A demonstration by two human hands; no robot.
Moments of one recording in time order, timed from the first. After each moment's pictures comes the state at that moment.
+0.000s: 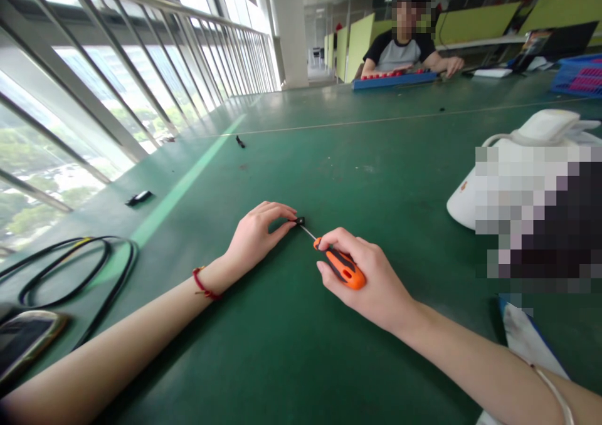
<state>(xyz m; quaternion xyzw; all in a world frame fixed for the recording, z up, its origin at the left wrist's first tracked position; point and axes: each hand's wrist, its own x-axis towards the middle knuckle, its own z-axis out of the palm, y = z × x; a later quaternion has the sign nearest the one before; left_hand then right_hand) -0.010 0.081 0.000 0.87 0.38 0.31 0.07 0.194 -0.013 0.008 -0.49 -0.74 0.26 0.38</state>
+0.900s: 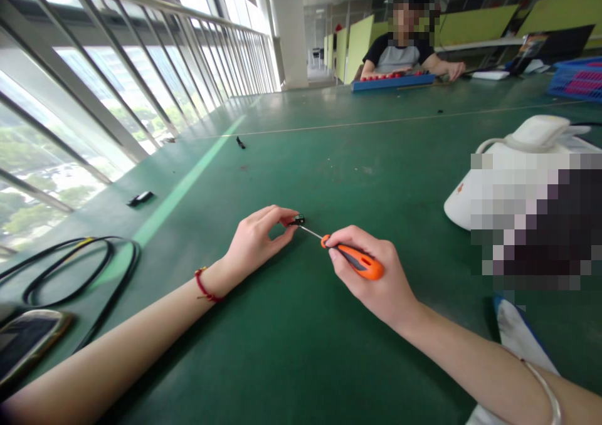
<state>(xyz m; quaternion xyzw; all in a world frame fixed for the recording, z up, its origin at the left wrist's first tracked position) -0.009 0.070 0.003 0.88 0.34 0.34 0.02 0.197 -0.015 0.013 -0.49 -0.70 0.23 0.46</state>
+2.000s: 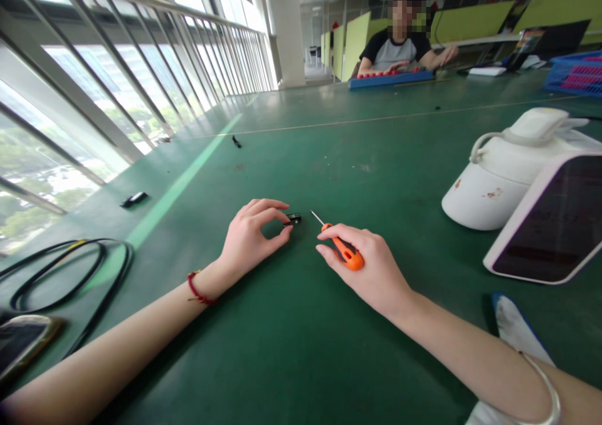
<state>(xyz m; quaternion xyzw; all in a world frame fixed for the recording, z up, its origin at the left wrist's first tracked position) -0.007 0.069 0.005 0.86 0.41 0.31 0.01 0.200 -0.005 0.007 -0.54 -0.73 0.18 0.38</state>
